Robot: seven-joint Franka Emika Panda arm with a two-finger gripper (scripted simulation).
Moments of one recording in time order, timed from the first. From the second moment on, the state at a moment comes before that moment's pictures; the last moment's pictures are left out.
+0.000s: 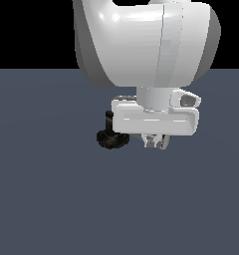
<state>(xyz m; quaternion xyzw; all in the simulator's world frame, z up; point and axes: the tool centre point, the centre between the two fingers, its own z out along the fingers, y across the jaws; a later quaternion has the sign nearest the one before) -0.109 -0.083 0.105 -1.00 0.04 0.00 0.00</state>
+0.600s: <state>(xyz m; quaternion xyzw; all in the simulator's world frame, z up) -0.075 -0.119 0.105 -1.00 0.04 0.00 0.00</state>
